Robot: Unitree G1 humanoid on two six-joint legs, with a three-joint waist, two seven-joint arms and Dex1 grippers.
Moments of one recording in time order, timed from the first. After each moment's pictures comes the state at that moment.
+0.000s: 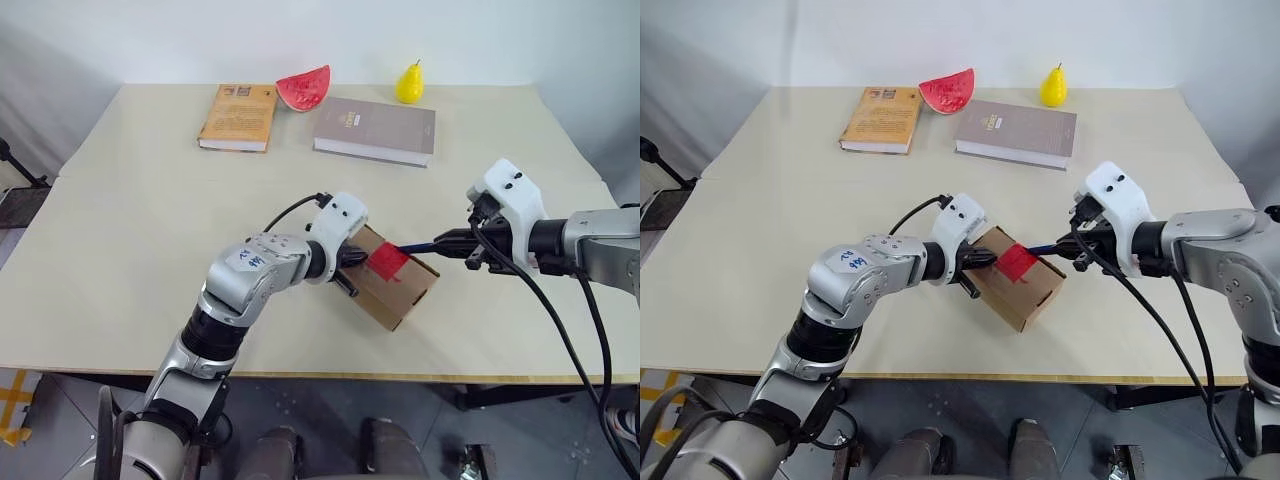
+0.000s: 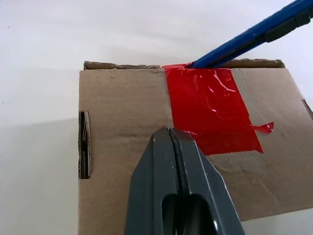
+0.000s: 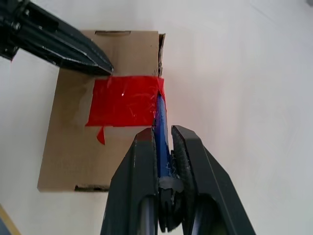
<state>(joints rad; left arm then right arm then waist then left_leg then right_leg) -0.81 0.21 -0.28 -0.18 -0.33 1.25 -0.32 -0.70 -0.95 -0.08 -0.47 0.73 1.42 0.64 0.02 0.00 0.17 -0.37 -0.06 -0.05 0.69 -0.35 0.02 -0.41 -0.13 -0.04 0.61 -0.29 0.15</state>
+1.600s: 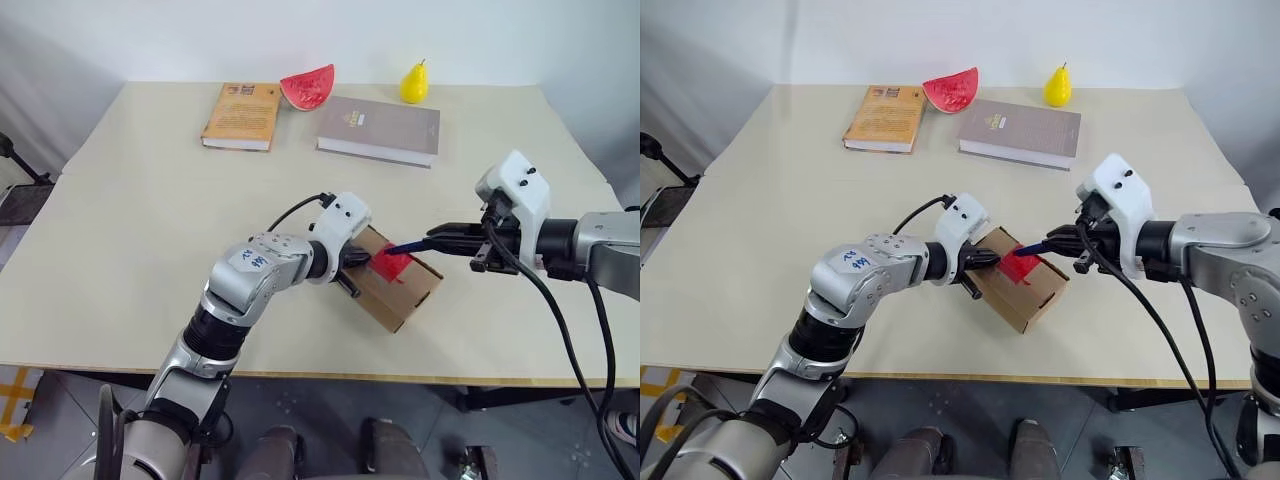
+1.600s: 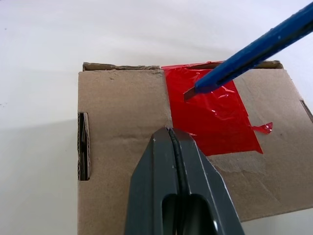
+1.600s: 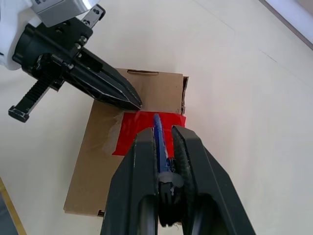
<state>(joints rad) -0.81 0.20 -0.29 -0.17 -0.32 1.23 -0.35 -0.64 -0.96 -0.16 -0.50 0.80 1.29 0.66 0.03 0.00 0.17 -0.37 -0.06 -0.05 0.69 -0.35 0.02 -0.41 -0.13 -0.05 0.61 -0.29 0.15</state>
